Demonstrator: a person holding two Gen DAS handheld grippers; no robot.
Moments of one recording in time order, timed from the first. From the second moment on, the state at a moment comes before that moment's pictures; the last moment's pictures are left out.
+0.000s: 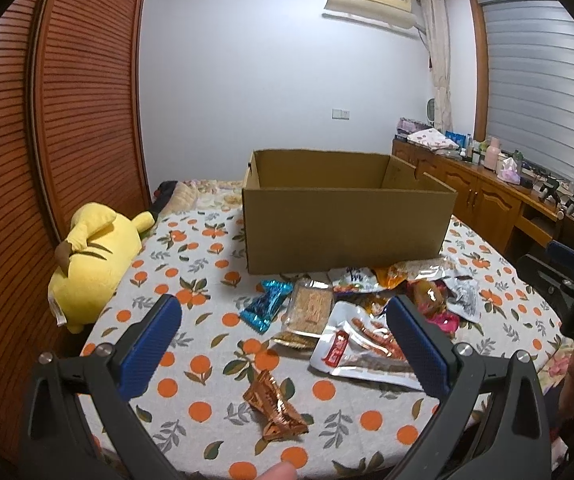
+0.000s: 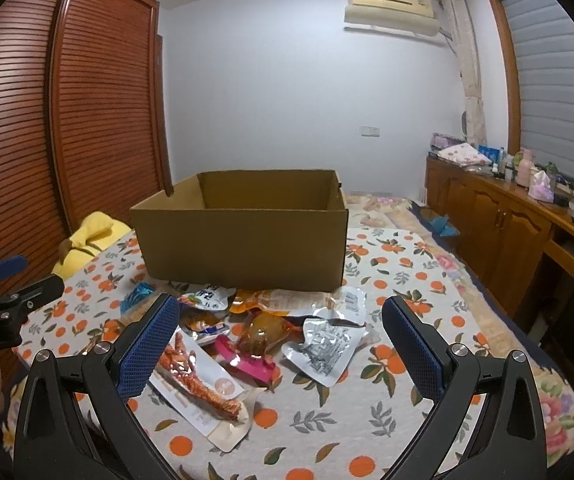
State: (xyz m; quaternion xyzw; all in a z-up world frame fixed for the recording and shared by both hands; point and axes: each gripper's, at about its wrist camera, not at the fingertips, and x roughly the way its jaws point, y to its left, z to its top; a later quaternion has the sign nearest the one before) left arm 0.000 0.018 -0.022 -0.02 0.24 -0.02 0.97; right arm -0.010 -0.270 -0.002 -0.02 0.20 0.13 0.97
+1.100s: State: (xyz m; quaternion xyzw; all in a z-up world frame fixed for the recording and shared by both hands) left arm 0.031 0.047 -0.108 -0.08 0.41 -0.08 0.90; right arm 0.036 -0.204 -0.069 -0.12 0.34 0.33 0.87
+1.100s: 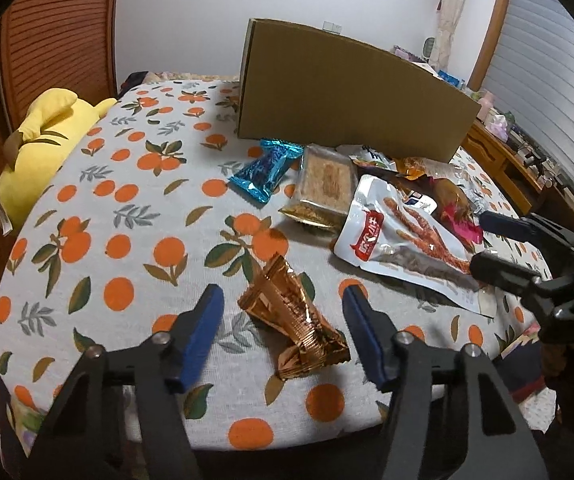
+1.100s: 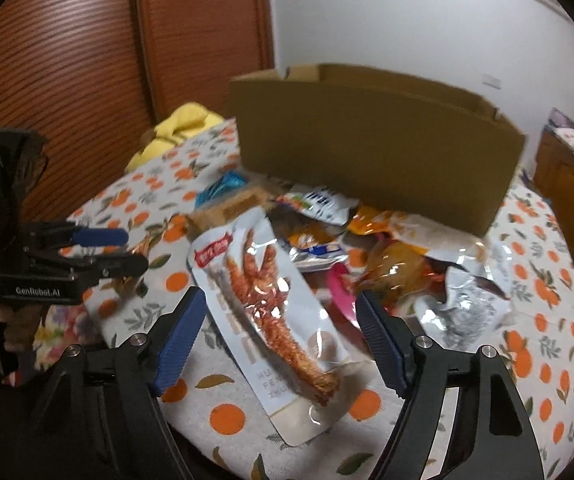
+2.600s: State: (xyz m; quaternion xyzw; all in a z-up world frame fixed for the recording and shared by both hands) left arm 0.036 0.047 -0.105 -0.08 0.39 -0.11 0.91; right arm 0.049 -0.169 -0.094 -0.19 0.38 0.38 0.82
